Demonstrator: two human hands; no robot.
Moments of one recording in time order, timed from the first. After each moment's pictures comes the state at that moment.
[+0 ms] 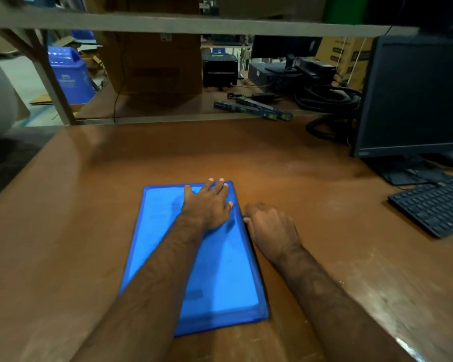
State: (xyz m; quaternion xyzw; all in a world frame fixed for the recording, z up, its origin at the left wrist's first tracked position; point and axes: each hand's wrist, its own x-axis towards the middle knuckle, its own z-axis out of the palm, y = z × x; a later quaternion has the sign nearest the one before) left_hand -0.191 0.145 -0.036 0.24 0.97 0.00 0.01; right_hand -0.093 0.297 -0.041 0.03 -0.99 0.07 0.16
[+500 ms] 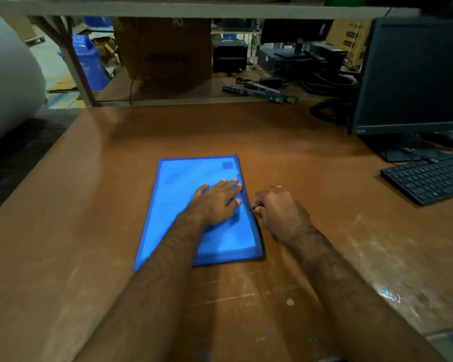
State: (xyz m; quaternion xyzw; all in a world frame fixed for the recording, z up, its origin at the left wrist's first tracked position) left_hand -0.107 0.119 -0.043 0.28 0.95 0.11 0.07; right_hand -0.022 0.294 -0.017 0.05 -0.98 0.16 0.09
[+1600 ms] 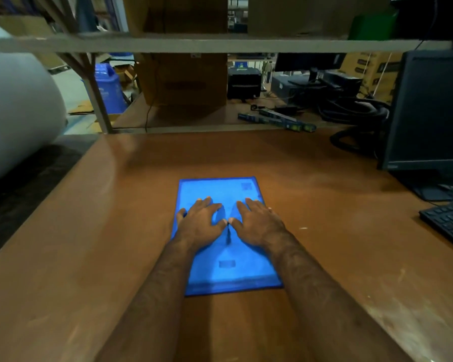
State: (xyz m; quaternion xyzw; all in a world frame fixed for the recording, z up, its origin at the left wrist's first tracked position) left_hand -0.167 0.068 -0.051 0.12 0.97 0.19 0.04; right_hand -0.142 0.238 -0.041 0.01 -0.99 0.10 -0.03
